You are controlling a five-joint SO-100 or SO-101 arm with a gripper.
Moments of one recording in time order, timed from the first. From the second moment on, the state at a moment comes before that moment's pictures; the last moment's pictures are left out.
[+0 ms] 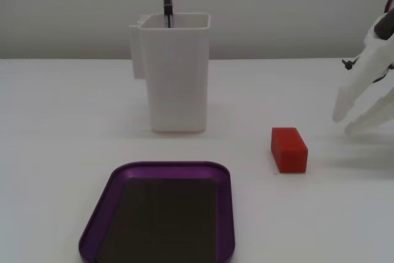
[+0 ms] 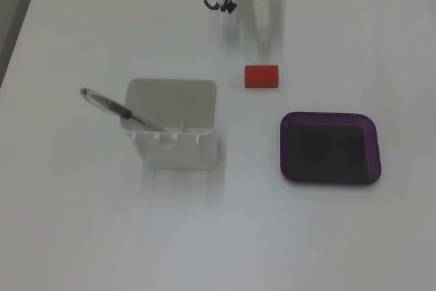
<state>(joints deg) -2.5 192.5 175.3 57.5 2.6</state>
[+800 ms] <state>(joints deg) -2.4 147.2 133.5 65.2 2.6</state>
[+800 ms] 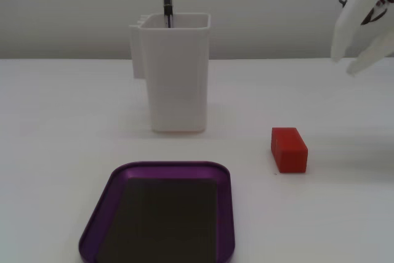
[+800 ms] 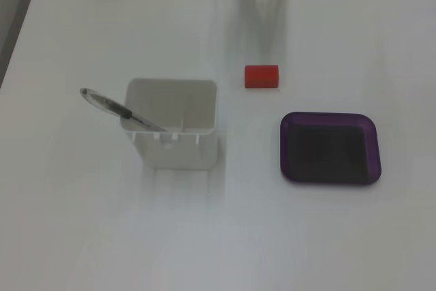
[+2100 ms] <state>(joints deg) -3.9 90.8 103.7 69.0 2.6</state>
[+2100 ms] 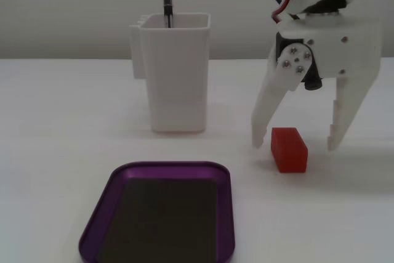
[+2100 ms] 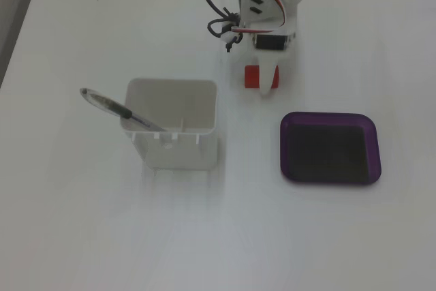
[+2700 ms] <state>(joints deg) -3.9 86.9 104.6 64.2 2.1</state>
